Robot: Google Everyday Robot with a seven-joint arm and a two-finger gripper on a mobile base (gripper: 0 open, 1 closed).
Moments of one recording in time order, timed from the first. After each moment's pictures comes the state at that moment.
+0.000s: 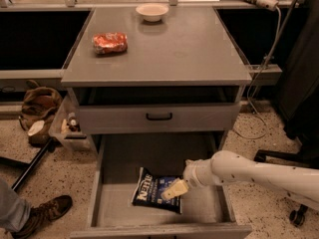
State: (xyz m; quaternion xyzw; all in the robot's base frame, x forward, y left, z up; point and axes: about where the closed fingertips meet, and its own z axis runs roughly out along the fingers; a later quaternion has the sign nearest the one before) arm 0.528 -0.075 0.472 -0.41 0.84 0.22 0.27
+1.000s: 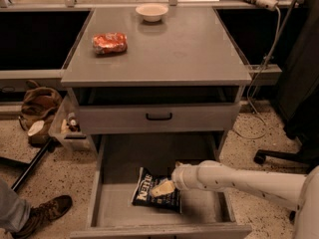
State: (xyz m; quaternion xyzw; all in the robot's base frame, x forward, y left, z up) arm 0.569 -0.036 0.407 -0.37 0.84 0.23 0.33
